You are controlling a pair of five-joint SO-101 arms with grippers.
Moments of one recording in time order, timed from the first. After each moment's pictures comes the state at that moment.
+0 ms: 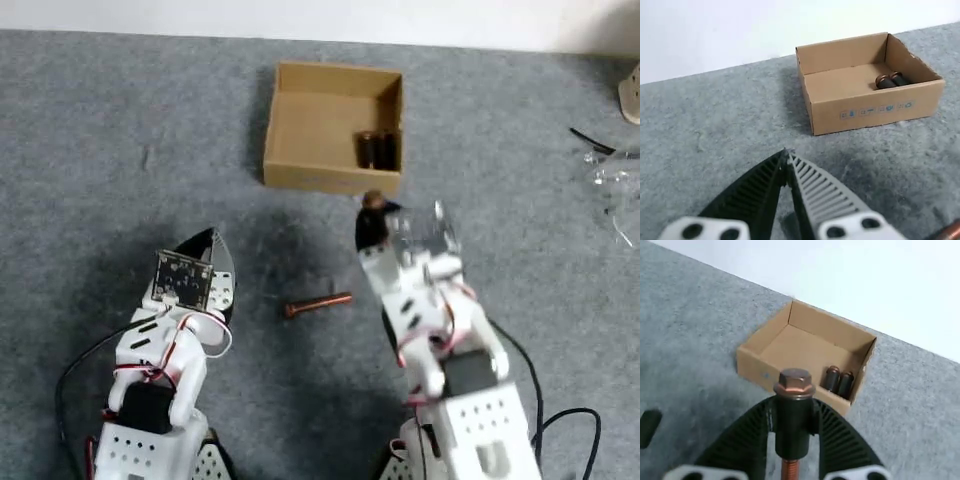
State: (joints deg) left arm 5.1 -104.2 95.5 34.8 -2.3; right arm -20.0 -66.6 63.3 28.4 13.7
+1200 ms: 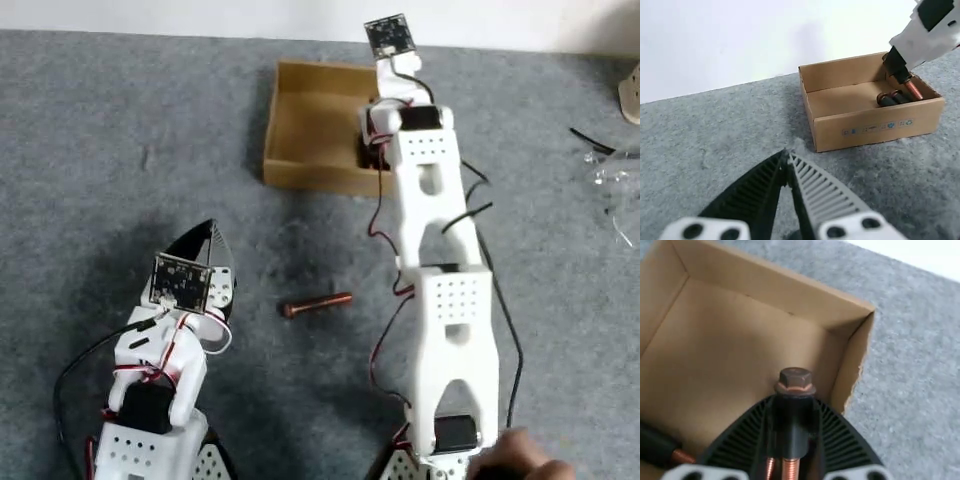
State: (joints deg) left arm 5.1 -104.2 95.9 30.6 -2.7; right arm -11.2 54.2 -61.1 58.8 13.7
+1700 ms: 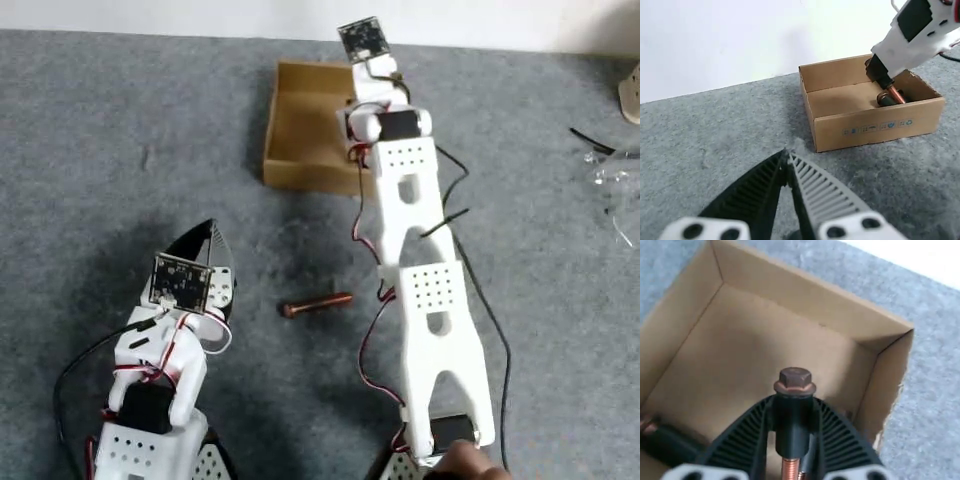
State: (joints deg) left arm 5.1 -104.2 95.9 30.6 -2.7; right arm -14.6 67.6 -83.8 66.8 13.7
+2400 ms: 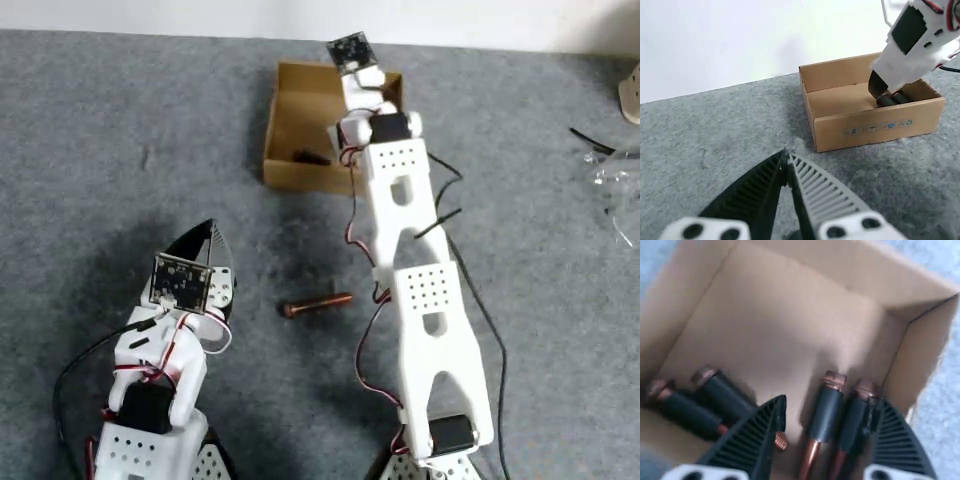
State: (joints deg) left arm 5.1 -104.2 95.9 30.6 -2.7; right arm -16.3 68.0 -85.0 75.6 13.7
